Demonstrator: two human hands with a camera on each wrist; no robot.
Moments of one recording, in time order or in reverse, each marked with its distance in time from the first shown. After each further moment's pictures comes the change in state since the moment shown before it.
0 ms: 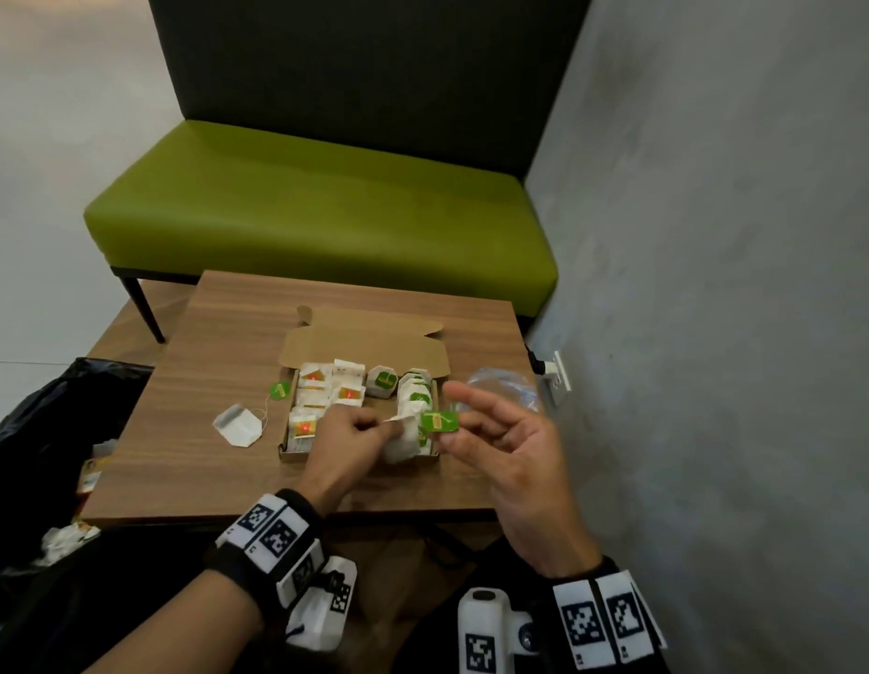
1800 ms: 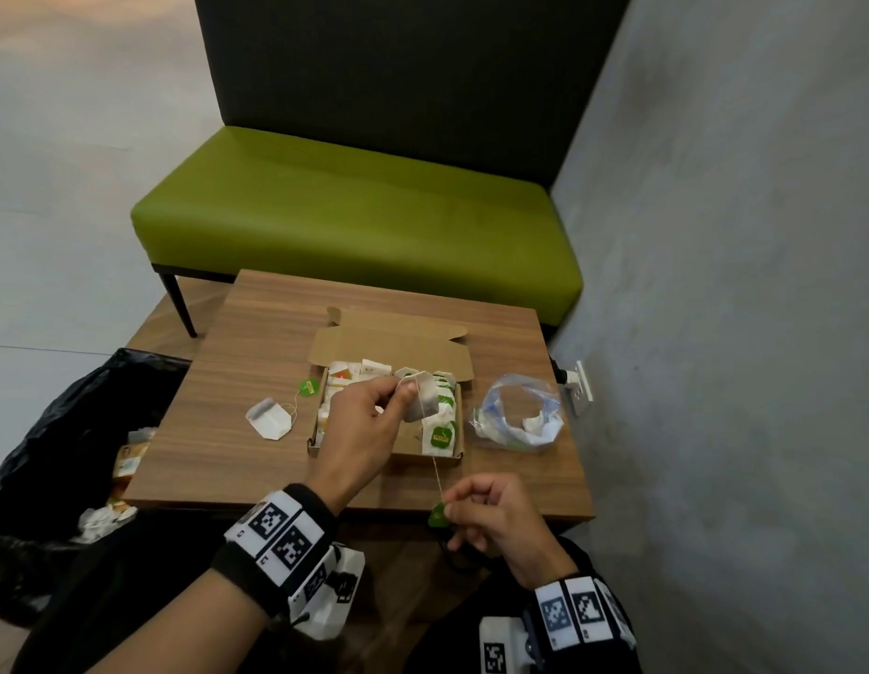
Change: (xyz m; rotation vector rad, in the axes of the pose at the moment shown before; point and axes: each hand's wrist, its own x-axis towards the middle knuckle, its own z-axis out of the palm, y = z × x) left_hand -0.017 0.027 -0.022 0.107 0.151 0.382; right_hand -0.004 0.077 -0.032 -0.193 -0.127 0.474
